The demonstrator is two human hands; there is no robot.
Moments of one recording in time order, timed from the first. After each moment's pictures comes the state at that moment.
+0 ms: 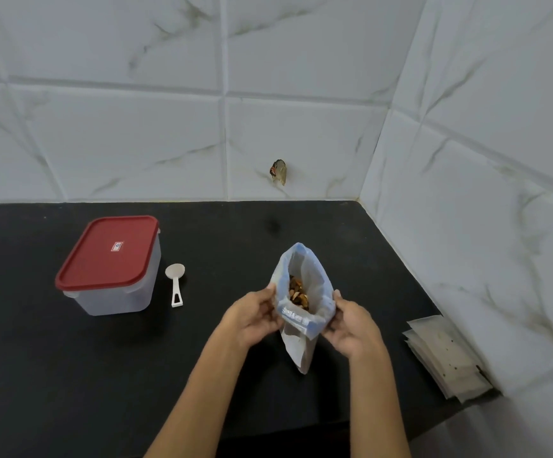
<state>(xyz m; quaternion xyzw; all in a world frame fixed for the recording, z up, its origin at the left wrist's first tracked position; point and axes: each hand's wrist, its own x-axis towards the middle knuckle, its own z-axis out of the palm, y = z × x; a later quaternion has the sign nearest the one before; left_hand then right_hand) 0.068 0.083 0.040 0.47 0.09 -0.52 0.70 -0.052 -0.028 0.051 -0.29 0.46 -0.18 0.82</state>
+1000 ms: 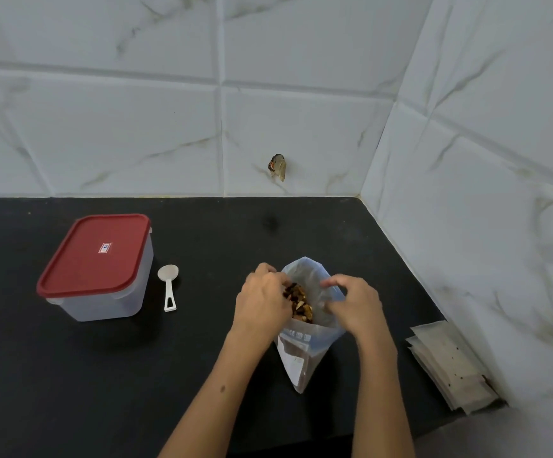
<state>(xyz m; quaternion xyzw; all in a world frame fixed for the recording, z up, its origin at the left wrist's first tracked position) 0.066 0.069 0.060 0.87 -0.38 -0.08 0.30 -0.038 -0.051 0.062 -0.83 0.43 -0.10 0.34</state>
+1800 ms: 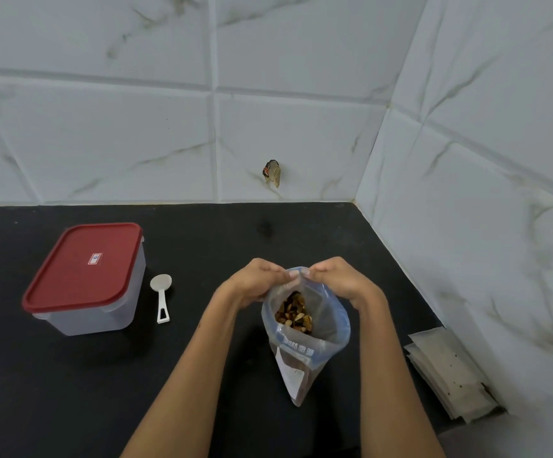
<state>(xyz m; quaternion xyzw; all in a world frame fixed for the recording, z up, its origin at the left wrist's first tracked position) 0.129 0.036 0.061 0.68 -0.29 -0.47 0.48 0.004 -0.097 0.078 -0.80 0.32 0.01 0.51</state>
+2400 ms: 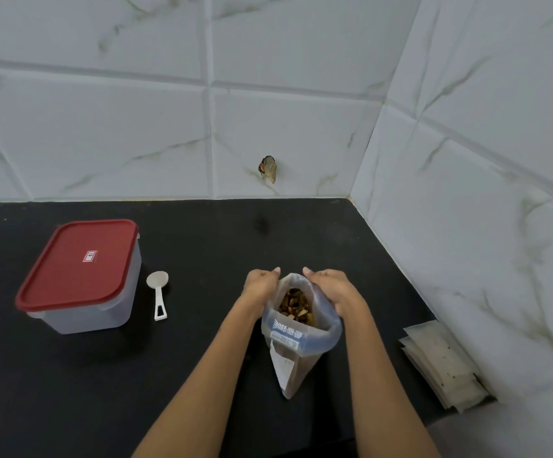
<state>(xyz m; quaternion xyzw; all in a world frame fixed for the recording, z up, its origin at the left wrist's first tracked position) 0.111 0.012 0.022 0.75 -0.07 -0.40 0.53 0.011 -0.084 0.057 -0.65 0.51 -0.02 0.57</state>
